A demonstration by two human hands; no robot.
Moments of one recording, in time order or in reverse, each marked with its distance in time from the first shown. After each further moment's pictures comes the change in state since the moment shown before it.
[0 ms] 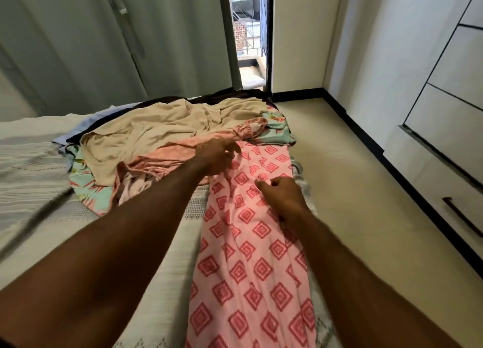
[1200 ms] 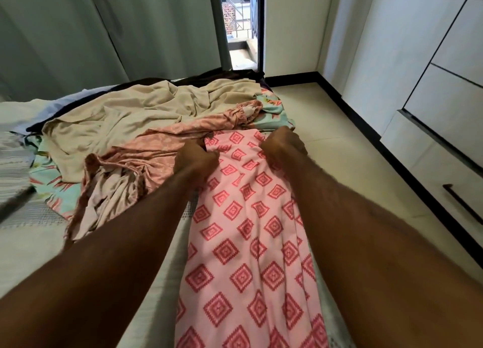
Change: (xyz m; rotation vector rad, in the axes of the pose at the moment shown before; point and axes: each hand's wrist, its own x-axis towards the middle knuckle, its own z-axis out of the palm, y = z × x) left_hand -0.003 -0.013 0.047 -0.345 0.347 -0.544; right_hand 0.119 -0.039 0.004 -0.346 0.230 0.090
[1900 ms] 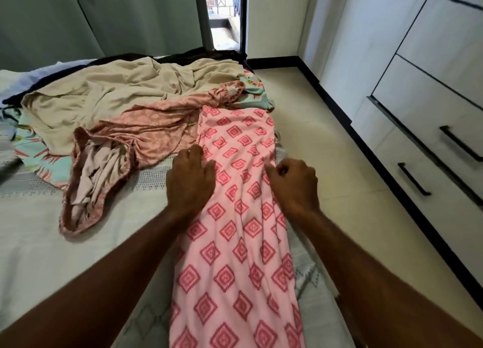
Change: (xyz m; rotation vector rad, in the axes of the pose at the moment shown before) left_hand -0.127 -0.037 -0.013 0.199 0.052 0.396; right_hand -0.147 0.117 -0.032 0.172 0.122 -0.201
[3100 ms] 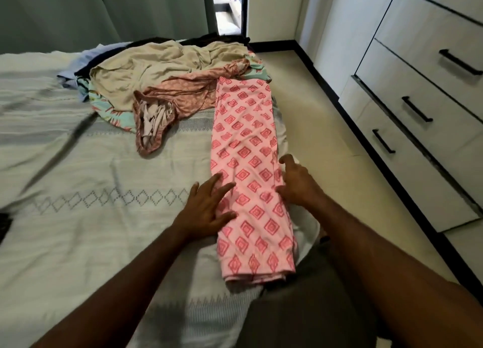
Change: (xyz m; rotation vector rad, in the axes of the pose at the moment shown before) left_hand -0.240 -0.063 -0.099 -0.059 -0.507 0.481; right_hand -0.189 0.015 -0.088 -0.281 -0.426 -0.151
